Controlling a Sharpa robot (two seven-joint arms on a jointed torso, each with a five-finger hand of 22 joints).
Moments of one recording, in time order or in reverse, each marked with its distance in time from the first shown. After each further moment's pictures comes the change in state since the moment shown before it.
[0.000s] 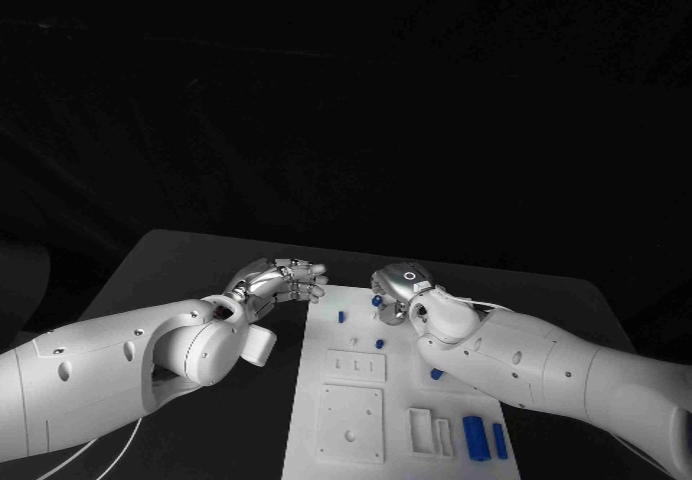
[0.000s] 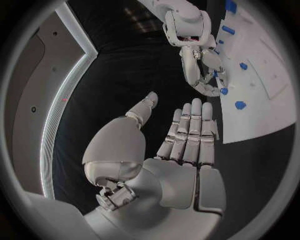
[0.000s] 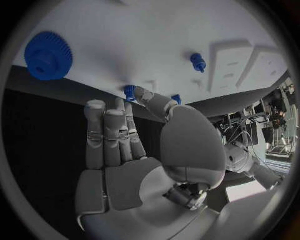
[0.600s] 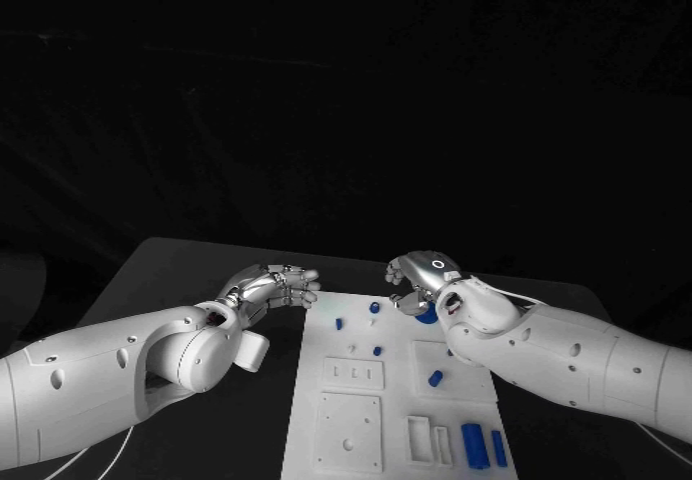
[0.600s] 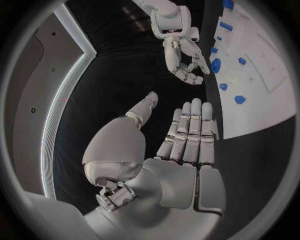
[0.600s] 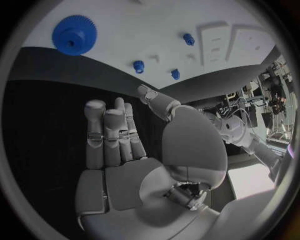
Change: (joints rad) left arm 0.000 -0.011 0.000 -0.014 0.000 0.001 0.001; left_hand 0.000 0.000 0.003 -0.003 0.000 0.011 0.000 0.000 0.000 0.029 -0.007 0.006 0.004 0.000 0.000 0.000 0.000 0.010 0.000 0.000 0.000 0.001; right arm 0.044 -0.193 0.058 0.214 0.111 -0.036 0.061; right_hand -0.041 -0.027 -0.048 0.006 0.000 -0.005 0.002 -0.004 -0.001 0.031 -0.020 0.021 0.007 -0.002 -0.002 0.000 -0.012 0.000 -0.010 0.010 -0.004 0.000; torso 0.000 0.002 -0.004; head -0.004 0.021
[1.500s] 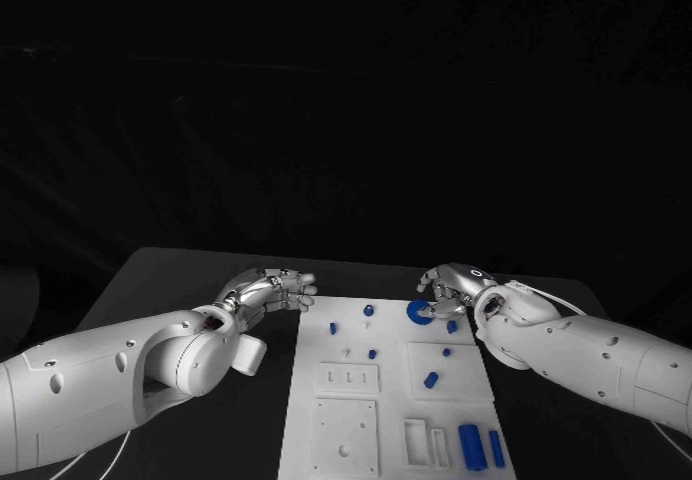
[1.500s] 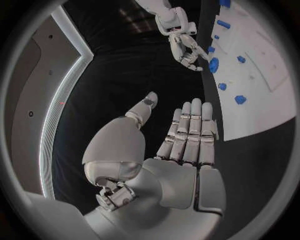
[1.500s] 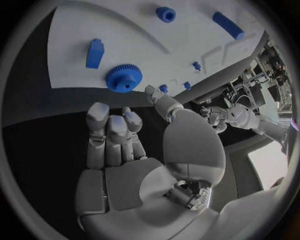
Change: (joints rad) left arm -0.001 0.004 0.000 -0.018 0.000 0.005 0.002; left_hand -0.004 -0.004 0.000 0.000 0.000 0.000 0.000 0.000 0.000 0.000 0.000 0.002 0.000 0.000 0.000 -0.004 0.000 -0.003 0.000 0.000 0.000 0.000; right arm -0.023 -0.062 0.011 -0.135 0.259 0.113 0.198; right_hand -0.075 0.041 -0.210 -0.013 0.133 -0.063 -0.017 -0.054 -0.022 -0.025 -0.083 1.031 0.993 -0.021 -0.064 0.163 0.171 0.022 0.023 -0.052 0.153 0.000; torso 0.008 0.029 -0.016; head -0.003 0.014
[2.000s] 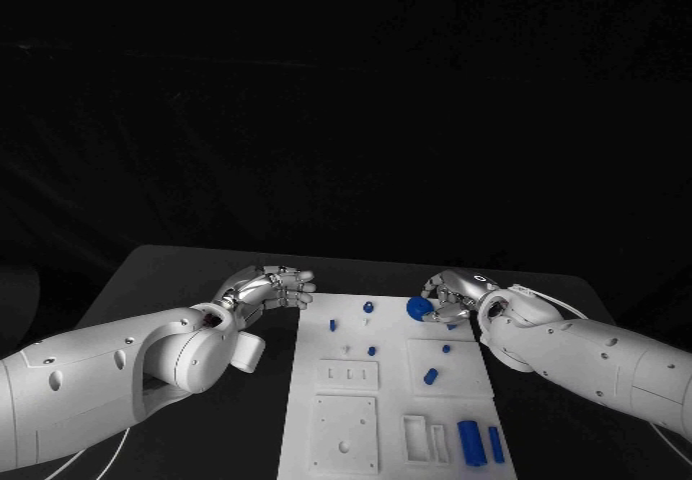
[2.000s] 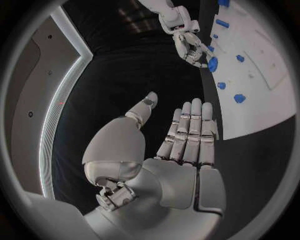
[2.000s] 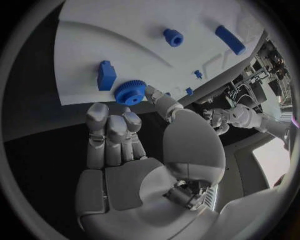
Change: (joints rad) left arm -0.001 0.000 0.000 -0.005 0.000 0.003 0.000; left_hand 0.000 0.000 0.000 0.000 0.000 0.000 0.000 0.000 0.000 0.000 0.000 0.000 -0.001 0.000 0.000 0.000 0.000 -0.004 0.000 0.000 0.000 0.000; right arm -0.023 0.007 0.000 -0.048 0.039 0.033 0.026; right_hand -0.006 0.006 -0.003 -0.003 0.014 -0.006 0.006 -0.010 -0.002 -0.025 0.021 0.017 0.017 -0.003 0.003 0.000 0.017 -0.007 -0.012 0.002 0.013 0.000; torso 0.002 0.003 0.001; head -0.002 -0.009
